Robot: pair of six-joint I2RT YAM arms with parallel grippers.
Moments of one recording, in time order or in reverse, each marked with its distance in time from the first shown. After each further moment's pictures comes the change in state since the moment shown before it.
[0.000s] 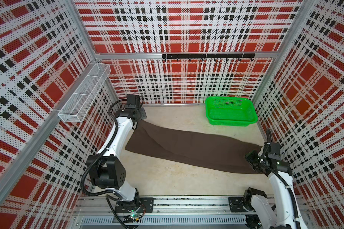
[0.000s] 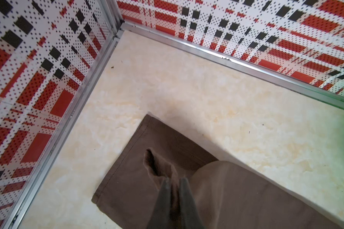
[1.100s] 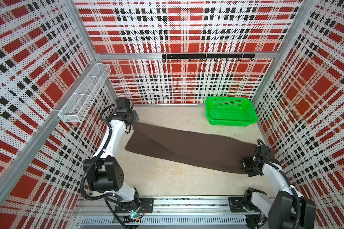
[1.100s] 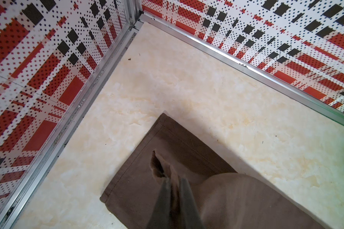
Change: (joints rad) left arm 0.125 -0.036 -0.082 0.062 0.081 -0.007; right arm 0.000 0.282 -0.159 0.218 0.009 0.415
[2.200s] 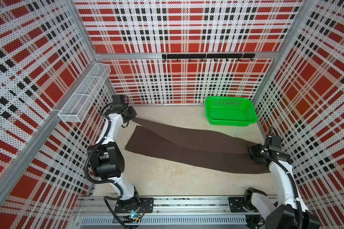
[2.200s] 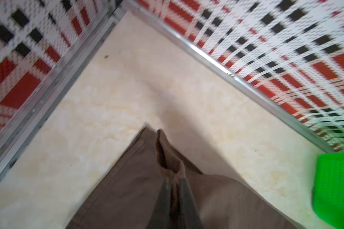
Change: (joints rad) left arm 0.121 0.167 0.048 0.049 0.195 -0.061; right arm -0.037 -0.110 0.226 -0.091 -0.021 -0.029
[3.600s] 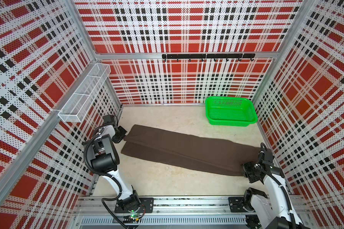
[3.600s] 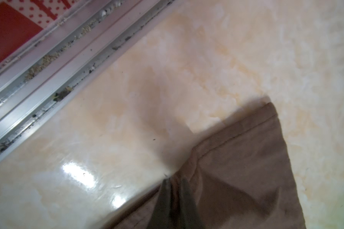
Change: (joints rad) left arm 0.200 0.137 -0.199 0.116 0.018 -0.098; right arm 0.000 -0.152 -0.273 -0.088 -0.030 -0.108
